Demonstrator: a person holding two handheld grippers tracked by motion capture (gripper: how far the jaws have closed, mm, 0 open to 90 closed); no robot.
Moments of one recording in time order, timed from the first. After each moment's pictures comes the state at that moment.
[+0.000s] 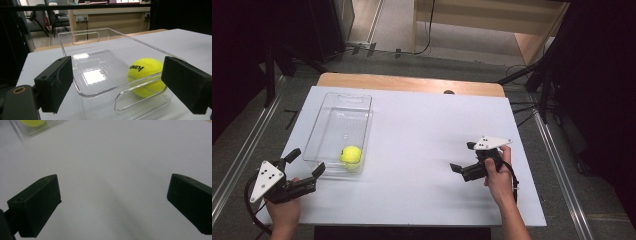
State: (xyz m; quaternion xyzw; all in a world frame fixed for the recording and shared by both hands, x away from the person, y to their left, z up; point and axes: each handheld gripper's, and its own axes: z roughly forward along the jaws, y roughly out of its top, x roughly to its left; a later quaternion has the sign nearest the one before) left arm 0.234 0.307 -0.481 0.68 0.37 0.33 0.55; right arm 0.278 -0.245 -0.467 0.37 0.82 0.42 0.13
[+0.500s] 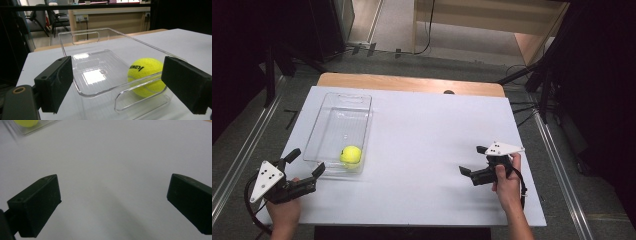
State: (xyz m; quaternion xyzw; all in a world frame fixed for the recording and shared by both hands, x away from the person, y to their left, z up) left arm 0.234 0.307 -0.482 0.68 0.37 0.33 0.55; right arm 0.262 -0.271 -0.478 0.39 0.80 0.44 0.14
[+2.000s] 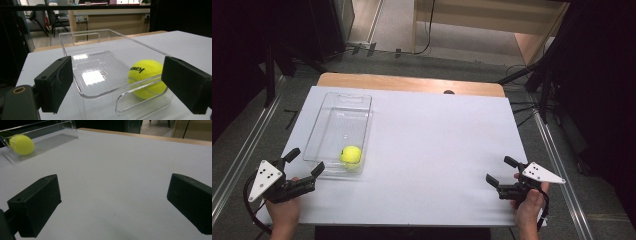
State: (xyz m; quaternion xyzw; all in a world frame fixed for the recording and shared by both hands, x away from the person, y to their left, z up) left arm 0.236 0.308 -0.481 0.67 0.37 0.33 0.55; right arm 0.209 -0.340 -0.508 0.41 0.70 0.54 0.22
